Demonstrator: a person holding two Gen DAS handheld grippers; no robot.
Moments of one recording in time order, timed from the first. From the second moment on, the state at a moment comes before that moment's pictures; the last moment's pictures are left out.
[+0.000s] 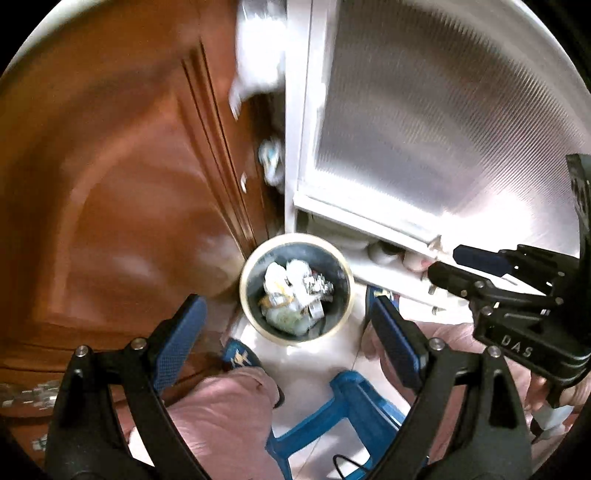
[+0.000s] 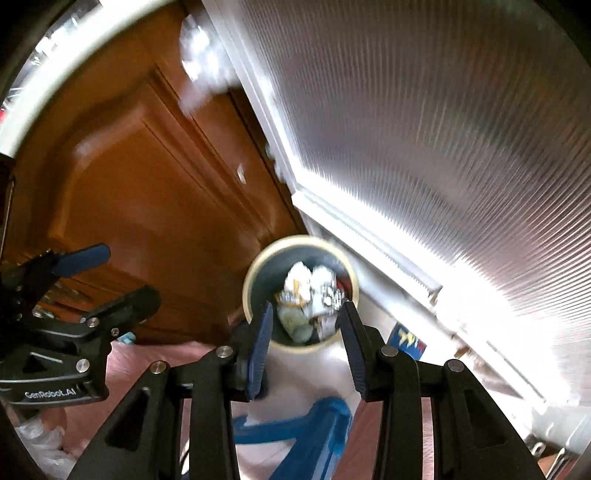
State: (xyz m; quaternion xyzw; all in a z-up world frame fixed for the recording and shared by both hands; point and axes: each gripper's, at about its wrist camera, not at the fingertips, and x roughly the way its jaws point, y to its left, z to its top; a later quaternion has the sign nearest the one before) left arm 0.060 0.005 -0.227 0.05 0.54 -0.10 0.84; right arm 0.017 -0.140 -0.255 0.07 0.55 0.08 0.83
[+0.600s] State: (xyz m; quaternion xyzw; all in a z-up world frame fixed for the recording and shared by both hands) left arm 0.031 0.012 -0.030 0.05 0.42 -0.08 0.90; right arm -0.023 -0.149 -0.005 0.08 0.40 0.06 0.91
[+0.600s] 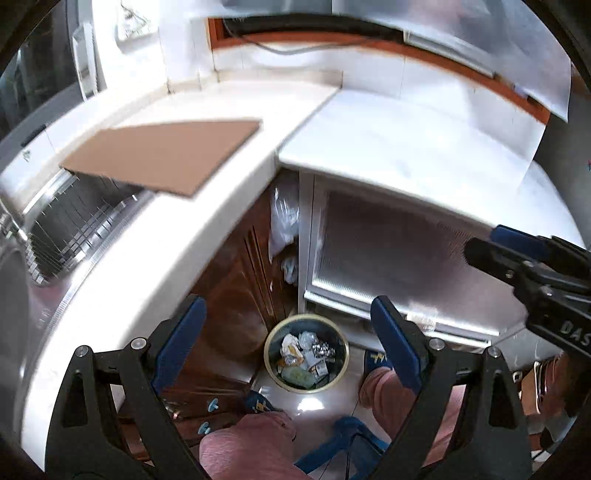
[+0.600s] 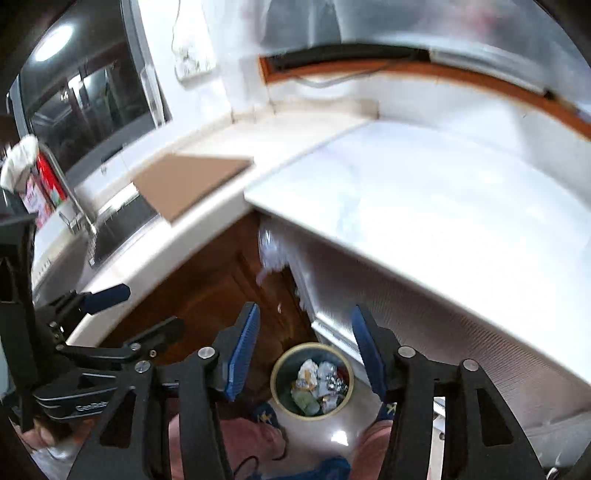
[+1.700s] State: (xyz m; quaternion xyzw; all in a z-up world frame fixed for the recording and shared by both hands) left arm 0.025 -0.002 0.077 0.03 0.35 -0.07 0.93; right arm -0.052 -0.146 0.115 0.06 0.33 0.05 0.94
